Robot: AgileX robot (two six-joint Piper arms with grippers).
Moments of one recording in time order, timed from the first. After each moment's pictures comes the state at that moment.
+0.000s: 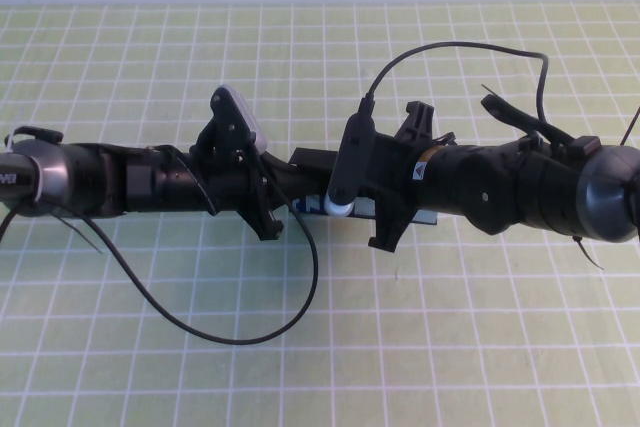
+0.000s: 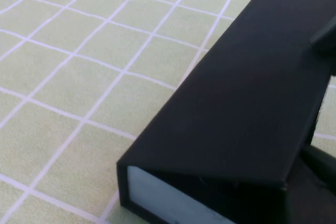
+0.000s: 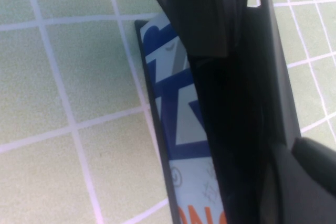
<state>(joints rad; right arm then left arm) 0.60 1.91 -1.20 0.18 0.03 -0.99 -0.24 2.12 -1.21 -1.71 0.87 2.32</state>
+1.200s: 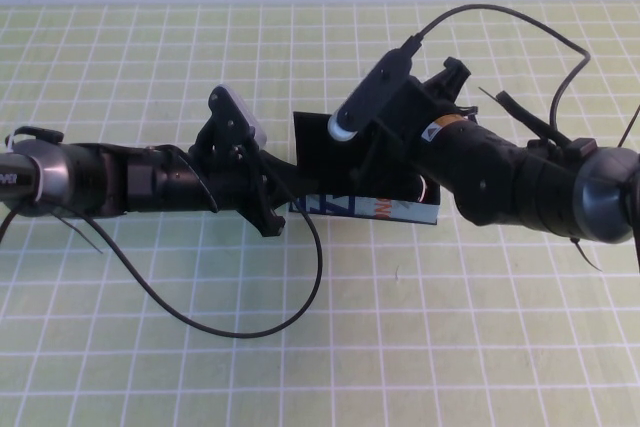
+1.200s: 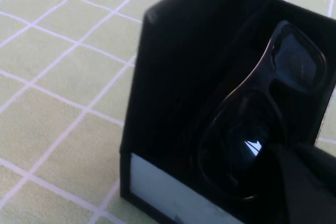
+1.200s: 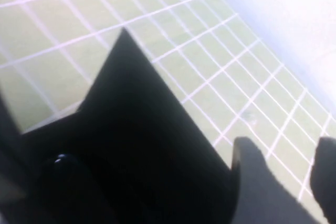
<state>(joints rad) 0.60 1.92 -1.20 0.49 -0.32 -0.98 -0.24 2.12 -1.21 -1.72 0.87 2.26</state>
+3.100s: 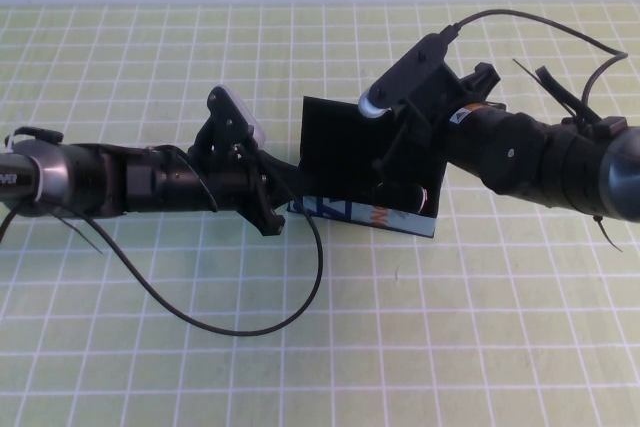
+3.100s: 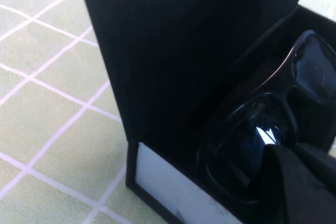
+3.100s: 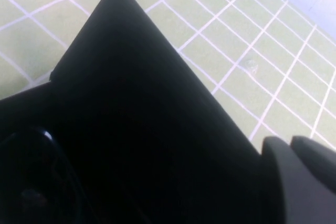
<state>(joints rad) 0.53 1.91 -1.22 0.62 -0.19 -0.98 -0.24 2.12 -1.21 -1.72 0.87 2.24</state>
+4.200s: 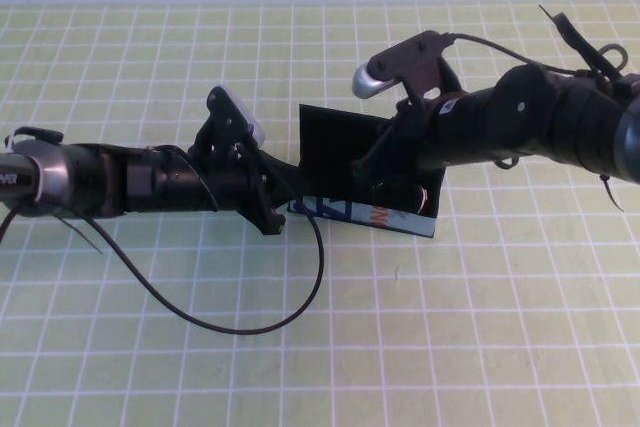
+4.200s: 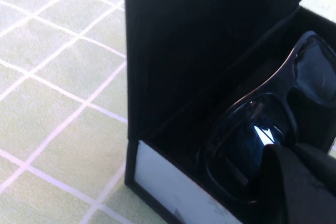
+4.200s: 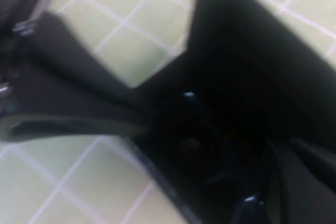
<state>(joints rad) 0.51 1.89 -1.34 0.56 0.30 -0.59 -0.24 2.12 -1.21 -1.72 0.87 2.22</state>
